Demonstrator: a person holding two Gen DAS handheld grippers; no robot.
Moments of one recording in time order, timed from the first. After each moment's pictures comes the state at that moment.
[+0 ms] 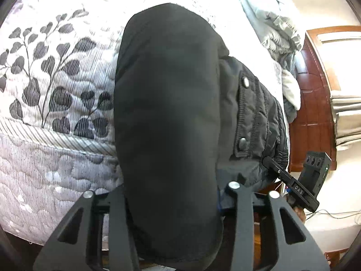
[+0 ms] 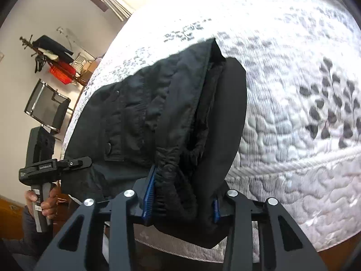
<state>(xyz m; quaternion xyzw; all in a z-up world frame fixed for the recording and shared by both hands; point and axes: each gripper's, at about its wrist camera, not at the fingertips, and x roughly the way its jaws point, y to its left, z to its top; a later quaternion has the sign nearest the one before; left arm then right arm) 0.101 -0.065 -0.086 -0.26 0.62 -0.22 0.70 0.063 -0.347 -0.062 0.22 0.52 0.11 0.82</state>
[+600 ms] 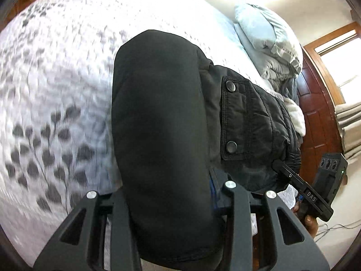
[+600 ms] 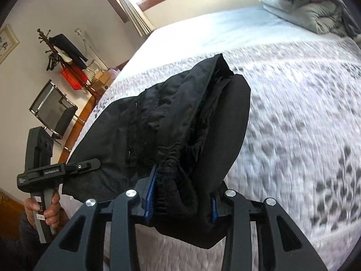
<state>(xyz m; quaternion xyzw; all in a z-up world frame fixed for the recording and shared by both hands) 0.195 -0.043 -0.038 -0.23 0.54 -0.19 0.78 0.172 -0.332 -0.014 0.18 0.46 0.14 0.86</state>
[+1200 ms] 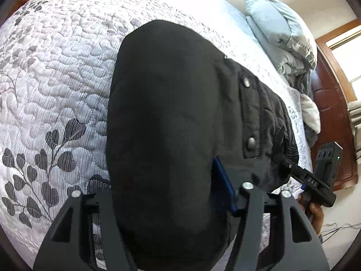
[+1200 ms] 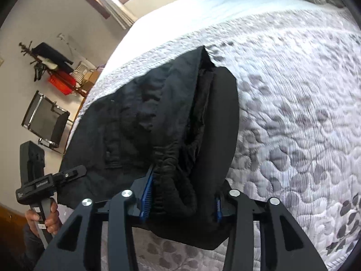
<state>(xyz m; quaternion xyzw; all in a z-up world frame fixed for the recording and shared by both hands) 0.235 -0.045 -0.096 -0.20 0.57 -0.17 0.78 0.220 -0.356 -0.101 0.24 0.51 0.12 0.82</state>
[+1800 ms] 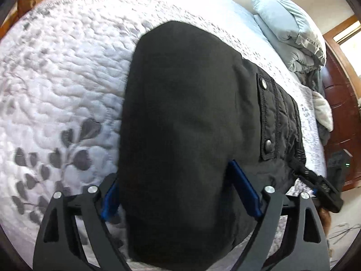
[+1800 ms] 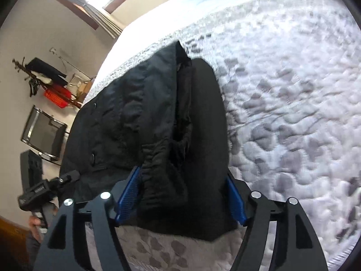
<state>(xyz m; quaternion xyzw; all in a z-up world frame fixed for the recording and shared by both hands) 0.227 -0.037 -0.096 -0.16 0.57 -0.14 0.80 0.187 -0.376 -0.112 0.26 0.49 0.08 0.83</state>
